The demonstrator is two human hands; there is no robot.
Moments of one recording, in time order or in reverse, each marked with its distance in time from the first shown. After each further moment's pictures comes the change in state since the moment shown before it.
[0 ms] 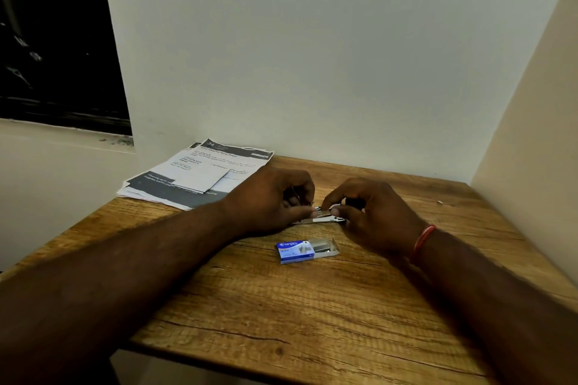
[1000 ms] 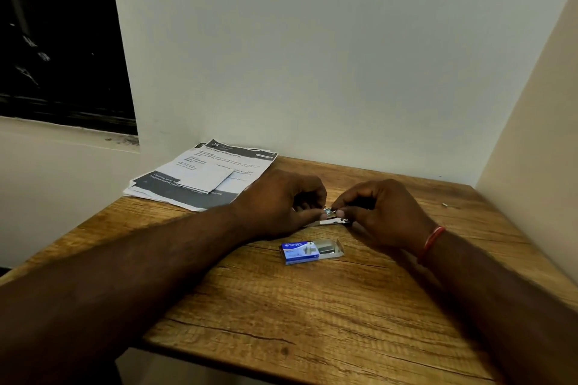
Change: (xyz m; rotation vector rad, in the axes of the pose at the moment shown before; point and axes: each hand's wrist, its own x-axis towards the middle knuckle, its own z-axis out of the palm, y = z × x) left_hand 0.001 0.005 0.005 0.046 -0.023 0.073; right_hand 0.000 0.000 -0.004 0.165 0.027 0.152
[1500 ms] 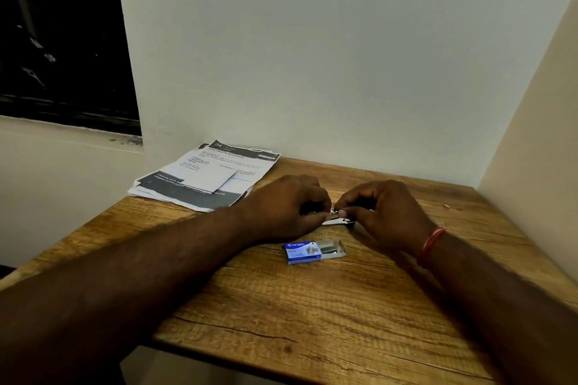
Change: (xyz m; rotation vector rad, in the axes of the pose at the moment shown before) left_hand 0.001 0.015 -0.002 0.152 -0.070 0.029; right_hand -0.002 -0.006 0.001 -0.025 0.023 -0.014
